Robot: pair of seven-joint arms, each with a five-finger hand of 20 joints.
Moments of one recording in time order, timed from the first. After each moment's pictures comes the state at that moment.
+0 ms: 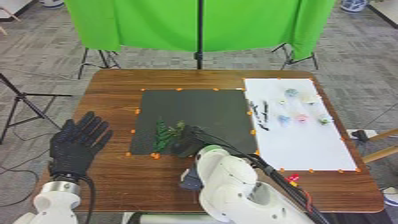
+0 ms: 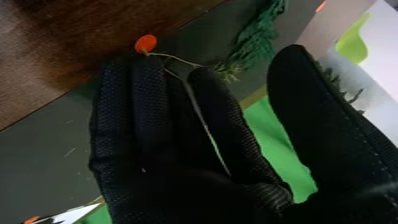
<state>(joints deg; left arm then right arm) 127.3 -54.1 -93.8 -122.3 6.8 14.8 20.5 -77.7 -71.7 39.2 -113.4 -112.0 -6.8 55.5</state>
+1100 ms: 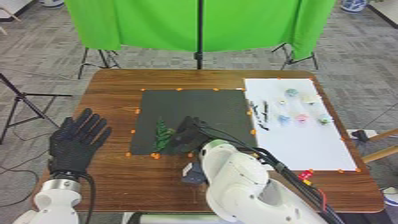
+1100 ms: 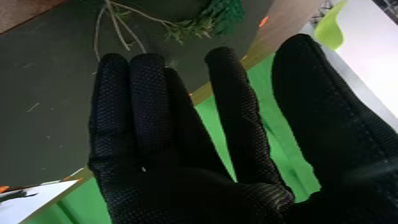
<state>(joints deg) 126.1 -54.1 -93.2 -121.8 6.2 14.6 21.9 -76.6 -69.0 39.9 -118.2 -111.9 -6.2 54.0</state>
